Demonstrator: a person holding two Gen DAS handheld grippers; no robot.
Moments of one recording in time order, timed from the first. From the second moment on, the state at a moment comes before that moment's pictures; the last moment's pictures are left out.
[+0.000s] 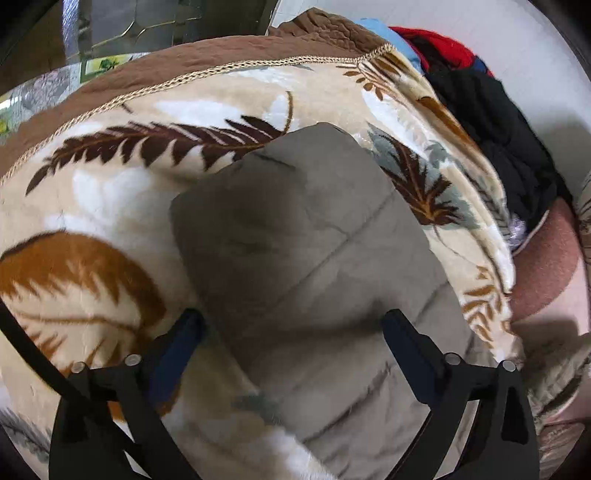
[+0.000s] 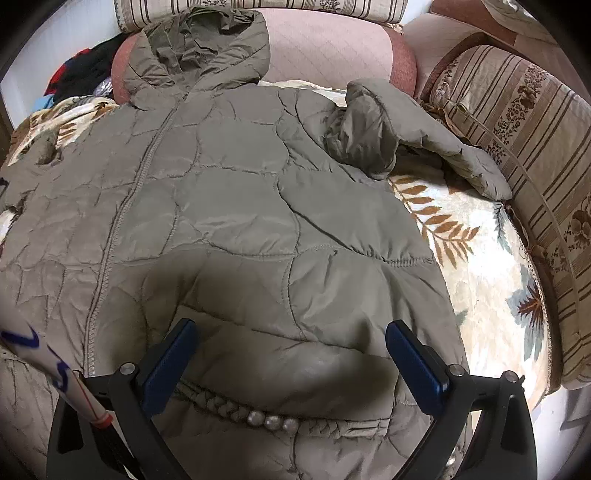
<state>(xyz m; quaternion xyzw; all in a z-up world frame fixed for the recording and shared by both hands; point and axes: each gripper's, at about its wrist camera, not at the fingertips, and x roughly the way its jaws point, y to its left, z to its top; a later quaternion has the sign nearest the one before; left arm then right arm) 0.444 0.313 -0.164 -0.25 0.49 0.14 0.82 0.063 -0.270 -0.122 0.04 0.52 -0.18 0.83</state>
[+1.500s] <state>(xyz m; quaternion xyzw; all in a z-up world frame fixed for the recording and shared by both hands) 0.141 -0.030 -0.002 0.03 0.41 -0.11 0.90 0.016 -0.321 -0.062 0.18 0.45 -0.11 0.87</state>
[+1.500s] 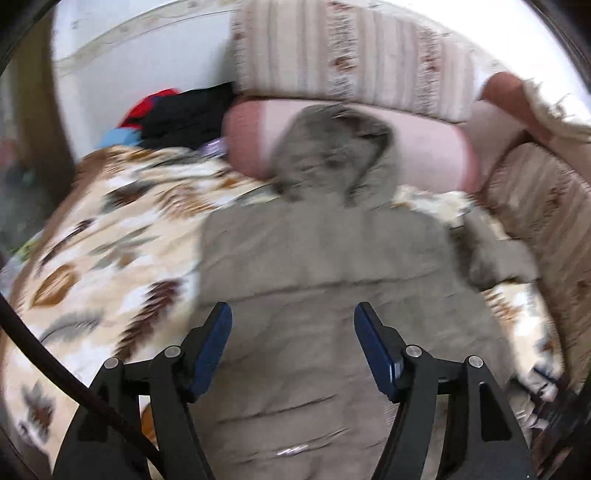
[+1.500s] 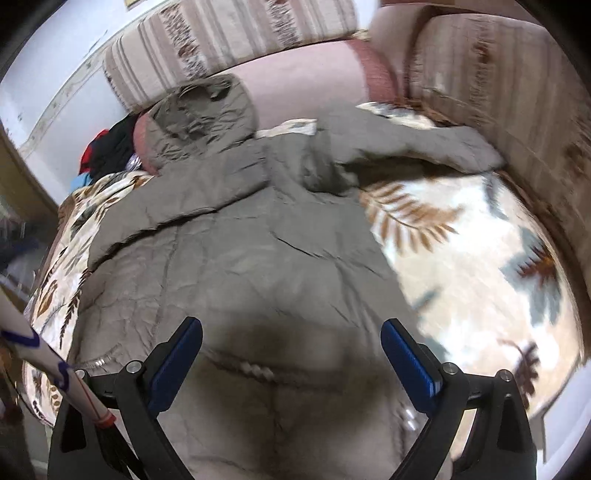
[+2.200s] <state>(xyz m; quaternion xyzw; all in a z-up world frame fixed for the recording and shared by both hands) 0.128 0.016 -0.076 -0.02 0.49 -0.07 0.87 0.251 -0.368 -0.139 0.22 0.49 -0.16 0.83</state>
